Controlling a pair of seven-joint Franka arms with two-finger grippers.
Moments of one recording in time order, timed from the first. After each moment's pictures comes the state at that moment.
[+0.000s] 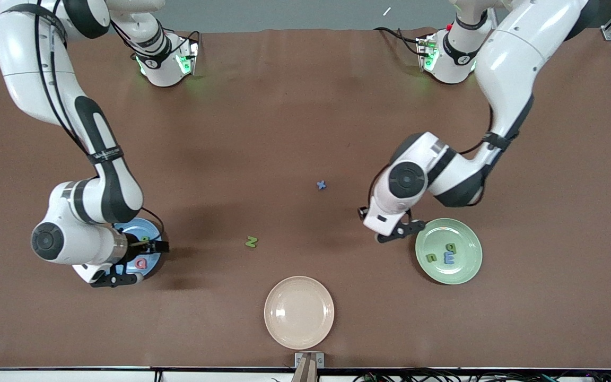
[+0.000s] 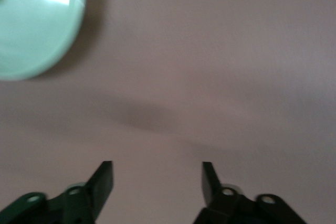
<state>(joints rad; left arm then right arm) -0.05 0.72 -0.62 -1.58 0.41 2.04 -1.08 0.03 0.74 0.10 -1.44 0.08 2.12 0.03</state>
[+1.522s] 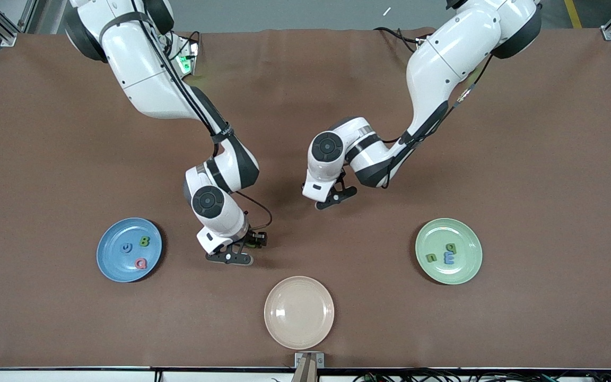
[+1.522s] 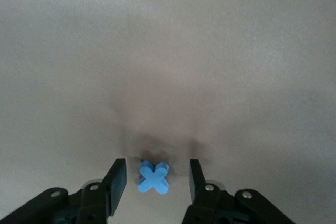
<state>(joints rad) -0.33 0.84 -0.55 -1.60 0.41 2.26 -1.42 0.46 0.86 0.02 -1.46 0.02 2.41 0.56</state>
